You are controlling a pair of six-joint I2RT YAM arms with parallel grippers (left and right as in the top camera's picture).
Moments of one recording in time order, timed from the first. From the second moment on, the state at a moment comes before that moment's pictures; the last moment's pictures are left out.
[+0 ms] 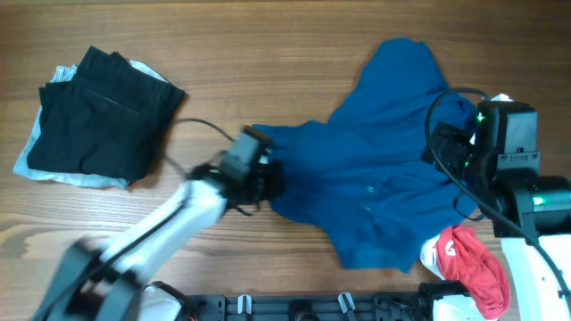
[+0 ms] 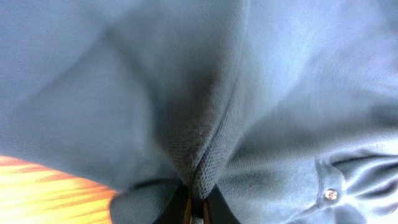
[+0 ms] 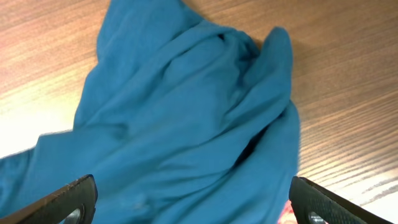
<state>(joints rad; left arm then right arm) -0.52 1.45 0.78 -0.41 0.29 -0.80 0.07 1.04 1.19 -1.09 0.22 0.39</state>
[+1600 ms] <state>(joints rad) -0.63 1.55 0.88 -0.66 0.36 -0.65 0.44 1.21 0.66 -0.90 -0.05 0.78</state>
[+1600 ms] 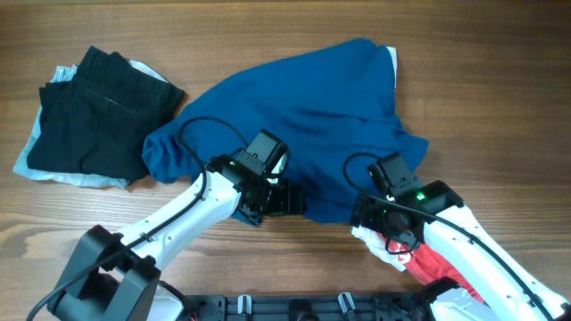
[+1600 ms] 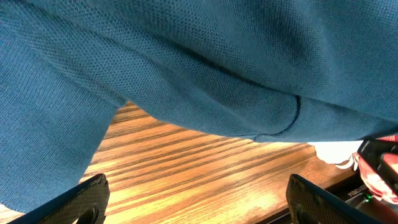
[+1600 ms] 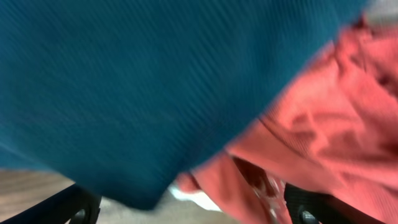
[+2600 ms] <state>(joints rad) -0.63 1.56 0.88 -0.54 0.22 -0.65 0.48 1.43 0.70 -0.93 0.00 0.94</state>
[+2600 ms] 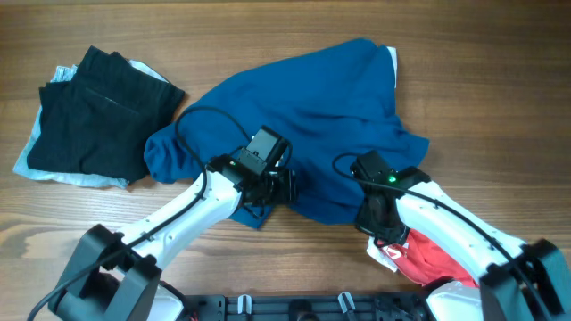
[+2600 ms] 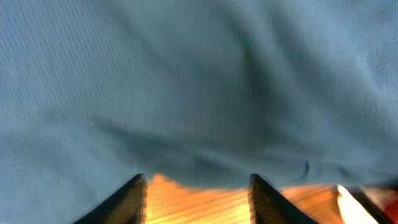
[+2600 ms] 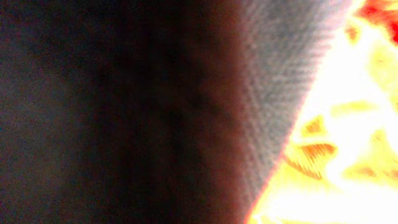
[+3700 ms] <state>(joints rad) -0.63 1.74 0.93 -0.60 0.16 -0.66 -0.70 1.29 1.28 -1.10 0.29 0.60</state>
